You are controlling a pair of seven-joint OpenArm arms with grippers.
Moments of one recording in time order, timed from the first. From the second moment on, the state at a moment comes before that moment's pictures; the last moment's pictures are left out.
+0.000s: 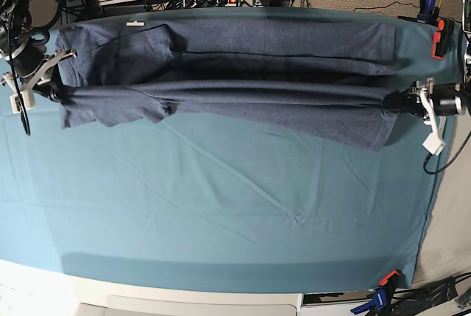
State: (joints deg) left arm -4.9 -43.3 3.3 63.5 -83.1 -43.3 67.1; right arm -22.7 28.2 42.9 106.0 38.9 40.3 -52.6
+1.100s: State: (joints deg) left arm 16.7 -44.9 -4.5 87.8 -83.0 -43.2 68.2; right arm -23.2 27.5 43.0 106.0 38.7 40.2 -54.0
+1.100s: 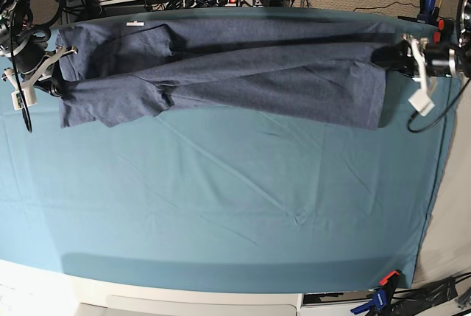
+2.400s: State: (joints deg) left arm 23.9 -40.2 -18.7 96.5 -82.8 -43.3 69.2; right arm -27.0 21.4 43.2 106.0 38.5 40.0 -56.2
